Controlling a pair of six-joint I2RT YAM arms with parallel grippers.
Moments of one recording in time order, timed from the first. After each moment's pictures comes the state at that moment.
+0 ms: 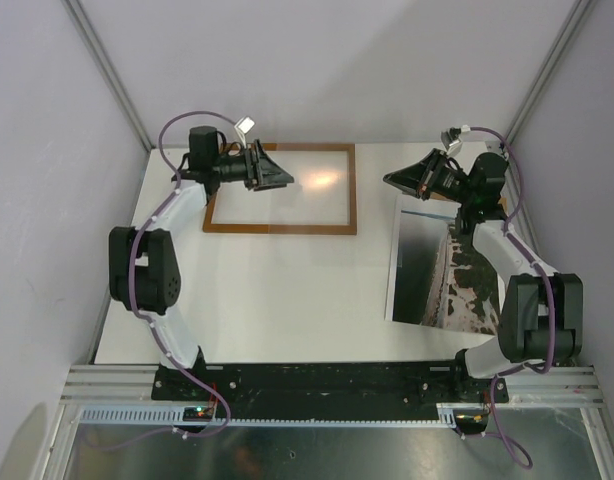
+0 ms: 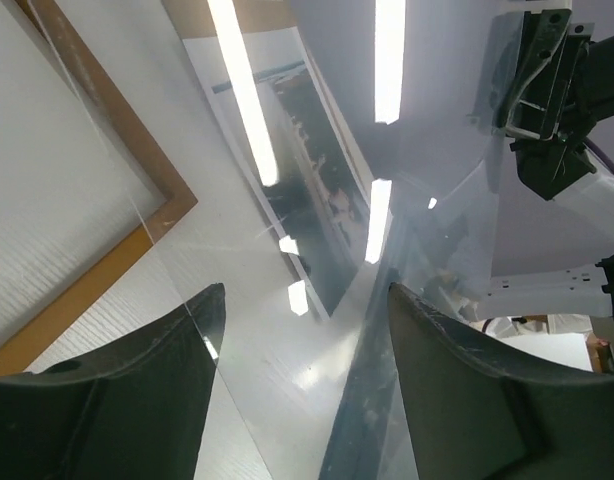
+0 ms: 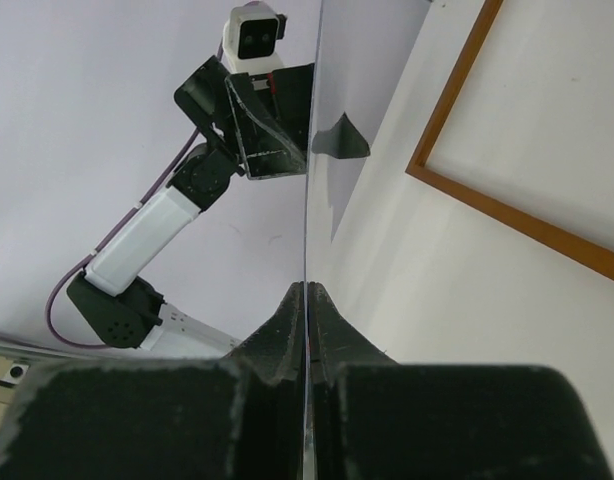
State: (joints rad) left arm -0.12 1.83 1.44 -0.06 1.12 -0.55; right arm 0.03 1.48 1.00 0.53 -0.99 1.13
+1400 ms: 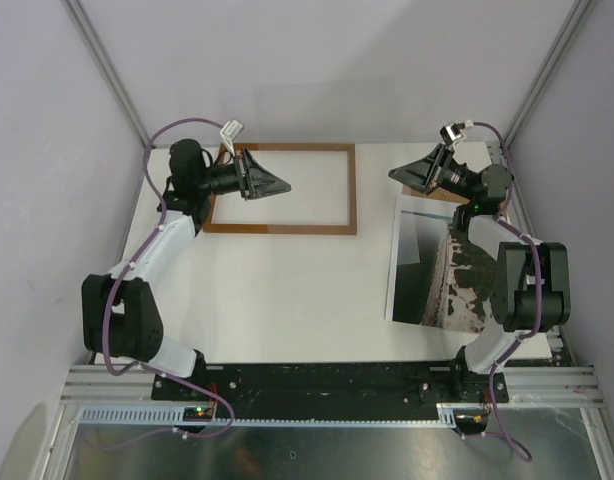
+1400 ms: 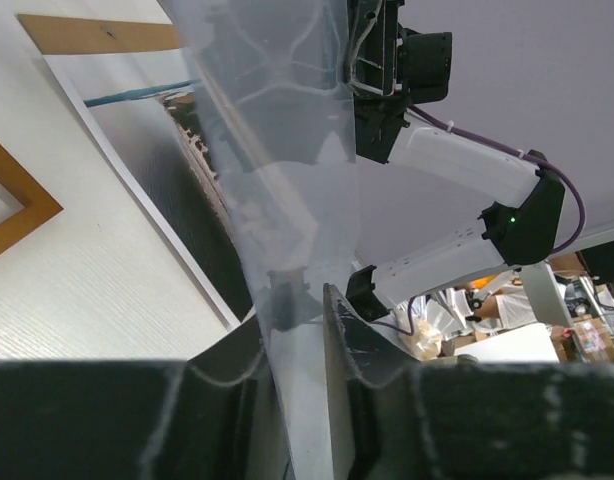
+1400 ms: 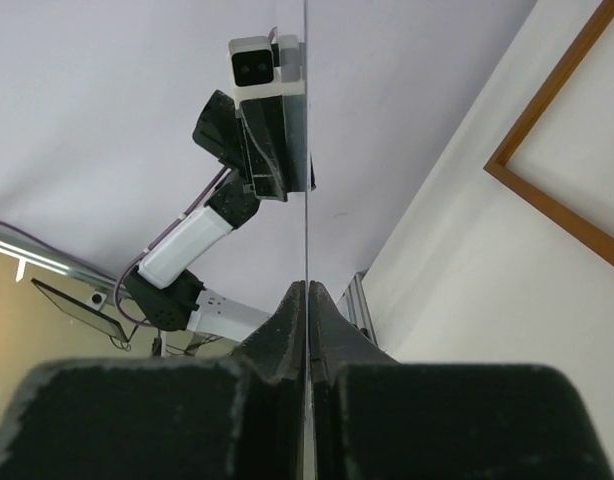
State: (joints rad) left arm -0.15 1.49 1.15 0.25 1.14 -0.87; right arm -0.02 1.68 1.00 1.19 -1.16 1.56
